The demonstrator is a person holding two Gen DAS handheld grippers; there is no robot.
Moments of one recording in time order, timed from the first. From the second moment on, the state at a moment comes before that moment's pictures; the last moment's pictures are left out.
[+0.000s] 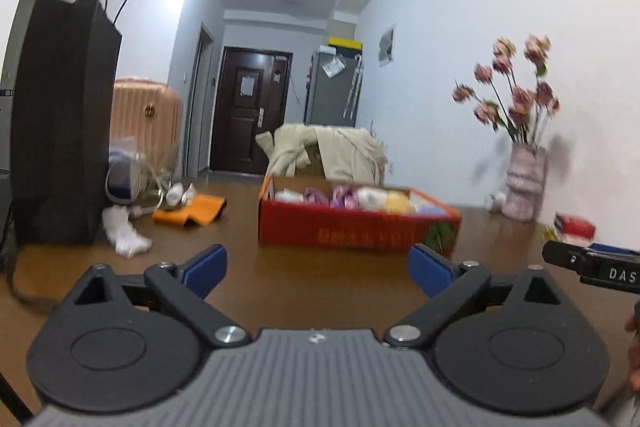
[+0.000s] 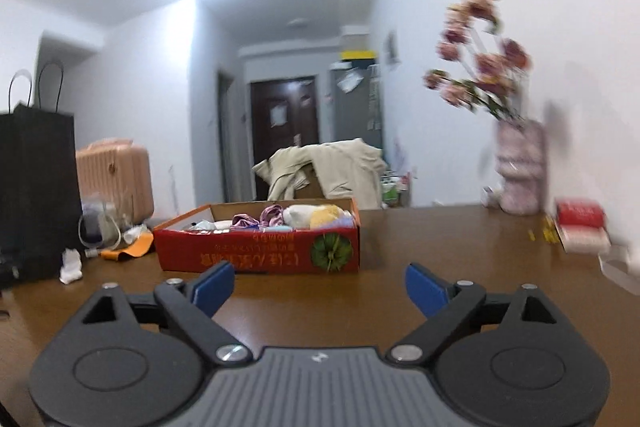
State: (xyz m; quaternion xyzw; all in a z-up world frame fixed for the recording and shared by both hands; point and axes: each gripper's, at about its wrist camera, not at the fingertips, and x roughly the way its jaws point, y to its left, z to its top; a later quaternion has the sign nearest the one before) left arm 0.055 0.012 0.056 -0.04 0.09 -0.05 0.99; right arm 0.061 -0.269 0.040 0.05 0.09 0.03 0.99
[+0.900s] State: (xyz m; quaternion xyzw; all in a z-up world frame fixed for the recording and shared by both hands) left arm 0.031 0.003 0.051 0.00 0.07 -0.05 1.00; right arm 0.036 -0.261 0.018 0.07 0.11 0.04 0.99
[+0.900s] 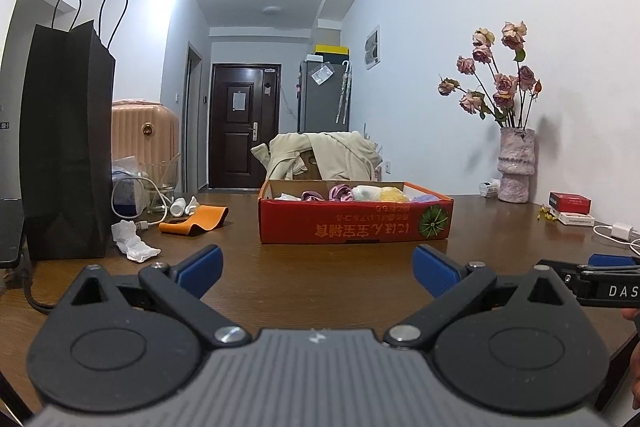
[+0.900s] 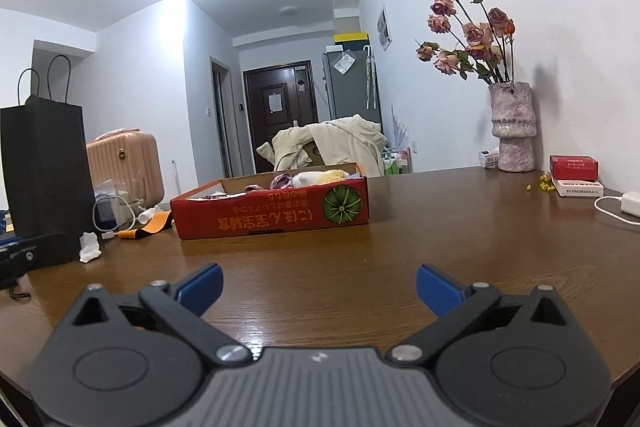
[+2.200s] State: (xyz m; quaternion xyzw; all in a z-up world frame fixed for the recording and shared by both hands) left arm 0.030 0.003 0.050 0.00 0.06 -0.06 1.00; right arm 0.037 -0.261 0.019 0.07 0.11 0.04 0.99
